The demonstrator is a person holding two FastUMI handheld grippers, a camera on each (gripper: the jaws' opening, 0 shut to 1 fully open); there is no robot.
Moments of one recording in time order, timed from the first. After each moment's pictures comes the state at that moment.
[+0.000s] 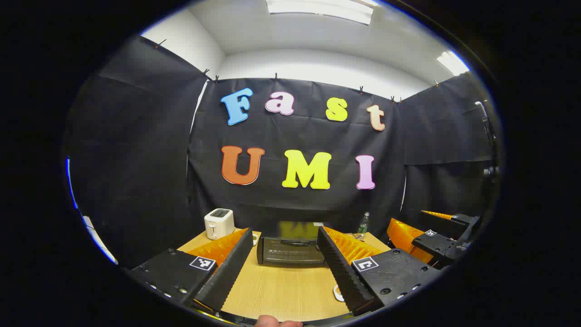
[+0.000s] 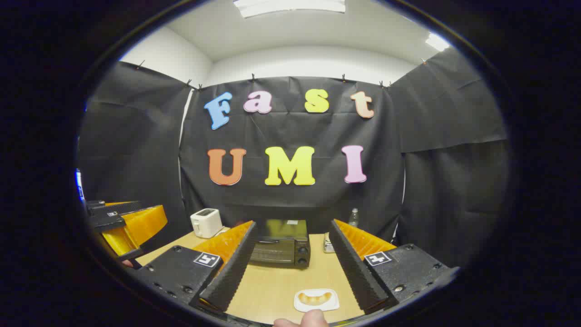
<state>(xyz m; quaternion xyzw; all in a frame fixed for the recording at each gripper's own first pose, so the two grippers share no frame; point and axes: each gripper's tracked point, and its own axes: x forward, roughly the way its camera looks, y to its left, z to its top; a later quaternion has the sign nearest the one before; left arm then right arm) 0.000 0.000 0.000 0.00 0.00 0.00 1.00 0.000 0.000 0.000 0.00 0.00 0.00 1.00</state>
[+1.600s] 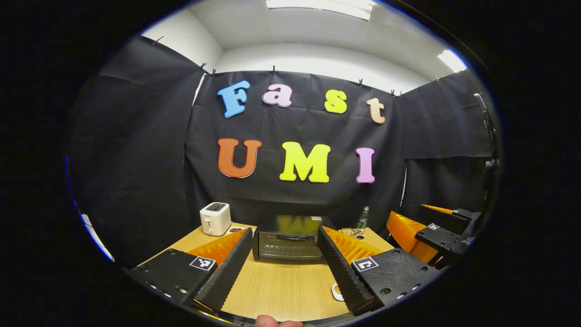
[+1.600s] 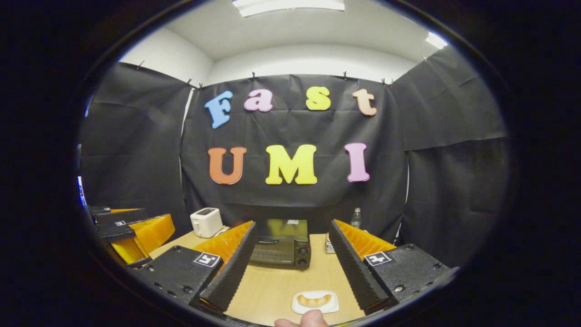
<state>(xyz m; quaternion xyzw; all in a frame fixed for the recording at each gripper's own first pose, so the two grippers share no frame) 0.023 -0.010 -0.018 0.00 0.02 0.00 1.00 0.029 -0.008 -0.007 0.00 0.00 0.00 1.00</state>
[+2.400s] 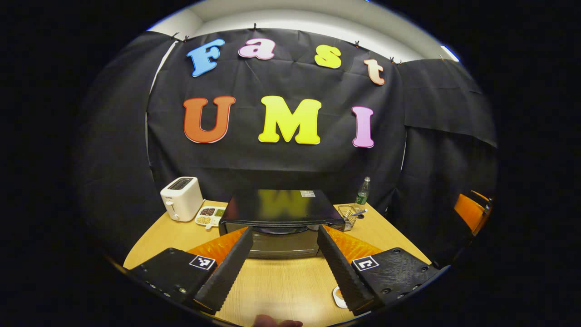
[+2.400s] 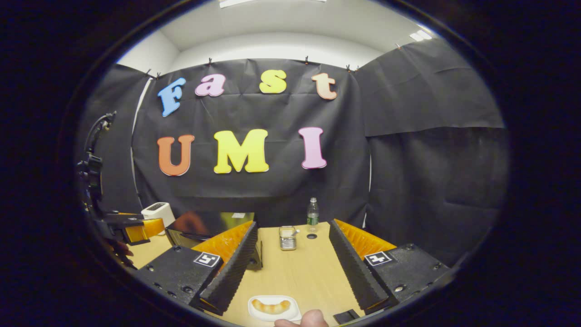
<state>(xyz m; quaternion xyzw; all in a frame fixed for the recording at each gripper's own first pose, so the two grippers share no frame) 0.195 -0.041 -0.112 0.01 0.16 -0.06 0.98 0.091 -0.150 -0.041 0.01 0.05 -0.13 0.99</state>
